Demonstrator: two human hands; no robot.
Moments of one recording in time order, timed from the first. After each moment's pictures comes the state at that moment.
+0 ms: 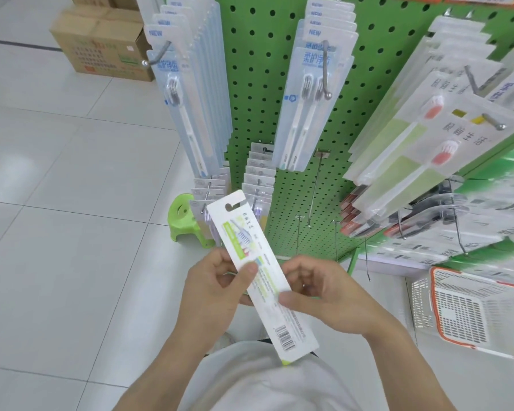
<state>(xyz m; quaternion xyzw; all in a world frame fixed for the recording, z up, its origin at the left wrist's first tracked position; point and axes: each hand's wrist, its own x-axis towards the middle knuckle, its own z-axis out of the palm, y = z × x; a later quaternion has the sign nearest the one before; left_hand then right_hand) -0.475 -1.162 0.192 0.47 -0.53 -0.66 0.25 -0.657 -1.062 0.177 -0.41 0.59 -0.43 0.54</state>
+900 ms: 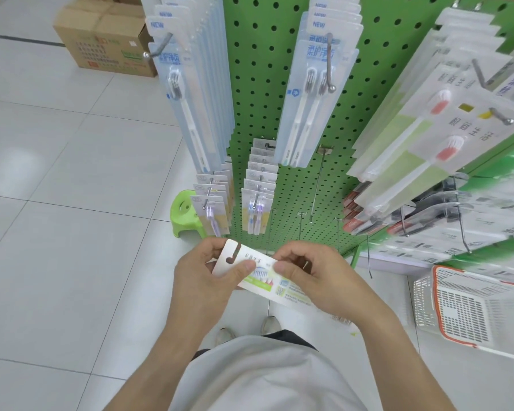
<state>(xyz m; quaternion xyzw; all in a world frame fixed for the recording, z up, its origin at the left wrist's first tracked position) -0.471 -1.170 0.196 0.51 -0.56 -0.59 0.27 -0.655 -1.081 0.187 -0.50 0.70 -0.33 0.39</state>
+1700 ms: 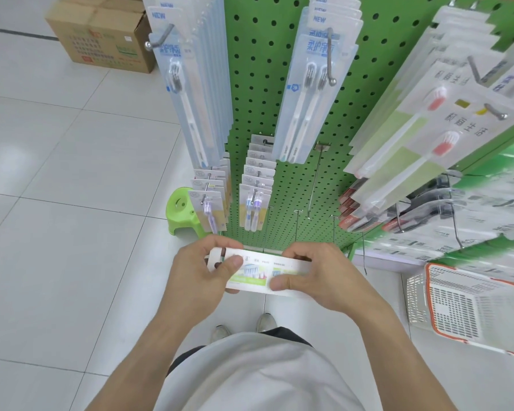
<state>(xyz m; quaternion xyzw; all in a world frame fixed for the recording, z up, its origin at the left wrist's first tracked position) -0.461 -1.180 0.189 0.49 -0.61 -0.59 0.21 -0.657 -1.079 0.185 -0.46 0.76 -0.24 0.38</state>
